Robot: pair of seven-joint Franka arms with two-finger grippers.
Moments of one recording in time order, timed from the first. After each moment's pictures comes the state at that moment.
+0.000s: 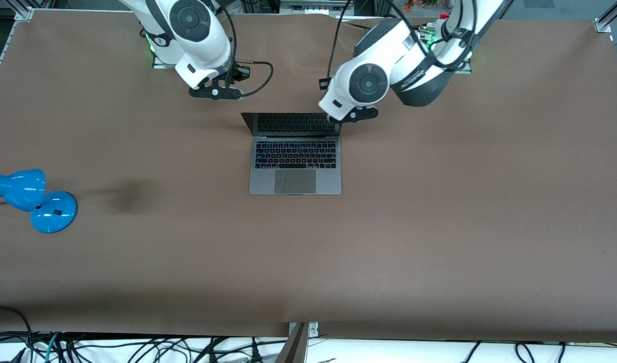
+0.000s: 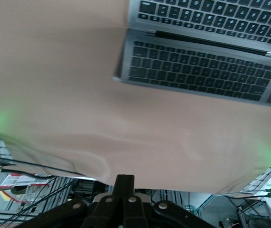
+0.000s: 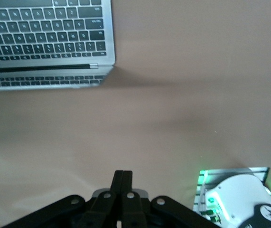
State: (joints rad) left arm -0.12 0.39 -0.69 -1.72 -0.29 1.66 -0.94; right arm 0.16 -0.07 0.50 -2.13 0.19 1.80 0.63
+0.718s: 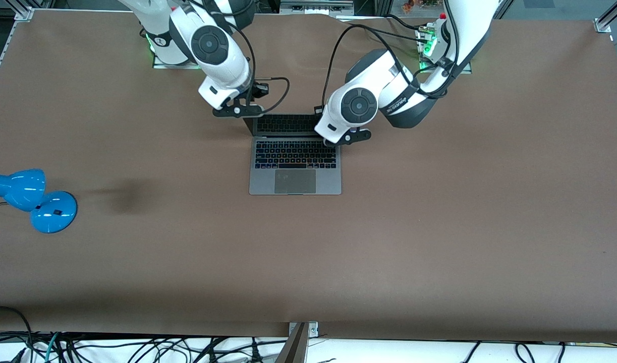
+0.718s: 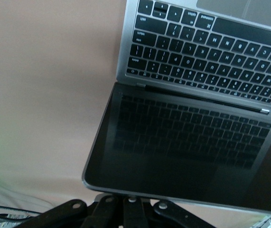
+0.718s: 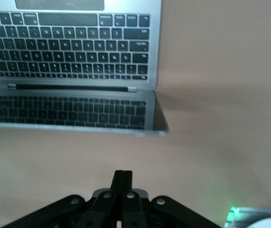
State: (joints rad) left arm -0.13 0.52 -0.68 -1.71 -0.15 1.82 -0.98; right arm 0.20 0.10 0.51 -2.09 0.16 1.98 0.60
